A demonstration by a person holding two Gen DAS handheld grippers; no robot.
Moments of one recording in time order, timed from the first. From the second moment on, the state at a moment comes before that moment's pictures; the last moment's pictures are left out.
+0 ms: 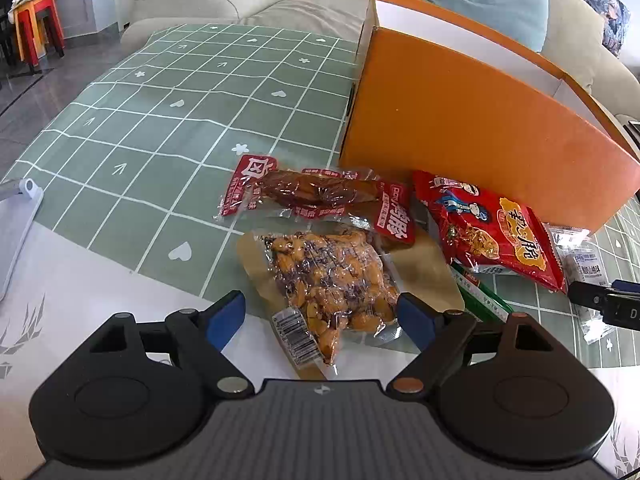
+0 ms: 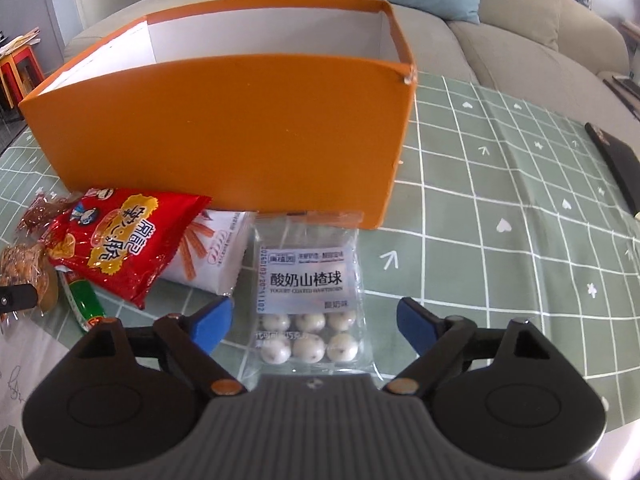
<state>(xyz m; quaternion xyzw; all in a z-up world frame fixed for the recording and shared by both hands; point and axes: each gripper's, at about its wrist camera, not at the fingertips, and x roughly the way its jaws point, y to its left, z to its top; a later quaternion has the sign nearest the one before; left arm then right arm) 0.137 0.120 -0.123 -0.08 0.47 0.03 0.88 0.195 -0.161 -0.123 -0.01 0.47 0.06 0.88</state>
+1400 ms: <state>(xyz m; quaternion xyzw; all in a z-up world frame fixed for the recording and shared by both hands) 0.078 0.098 -0.076 -0.07 0.50 -0.13 0.86 0.128 -0.143 -0.116 -0.02 0.52 0.13 0.84</state>
